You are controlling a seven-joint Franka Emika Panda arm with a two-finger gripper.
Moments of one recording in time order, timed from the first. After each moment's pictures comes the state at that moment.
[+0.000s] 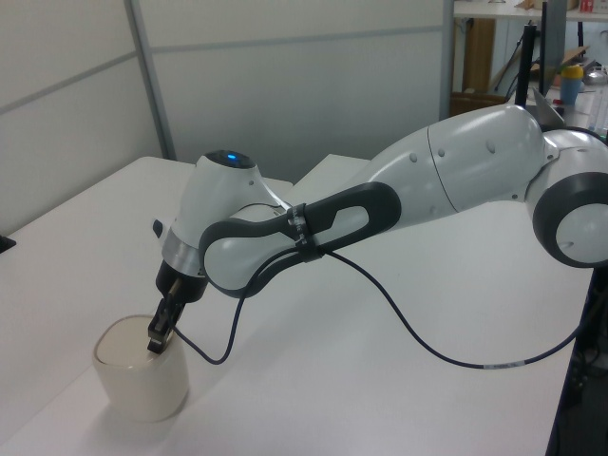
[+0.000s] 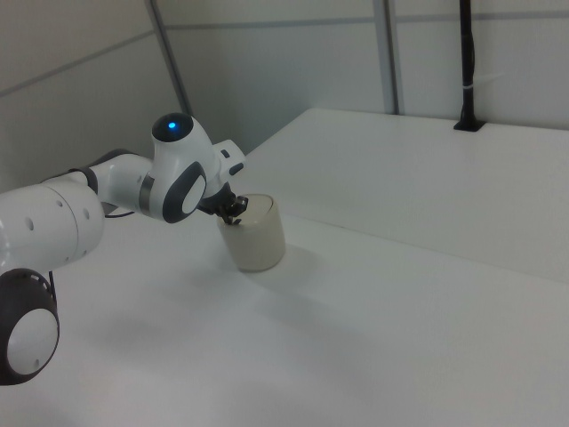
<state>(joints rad) 0.24 0.56 0.10 -1.42 0.21 2.45 -0.21</state>
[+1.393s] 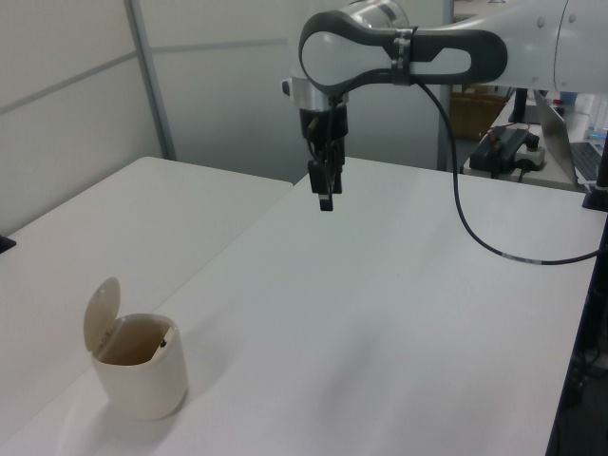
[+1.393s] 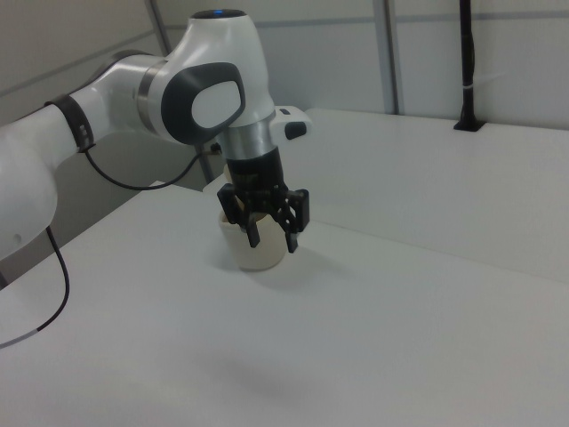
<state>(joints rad) -0.10 0.21 0.04 -1.39 0.00 1.57 -0.30</state>
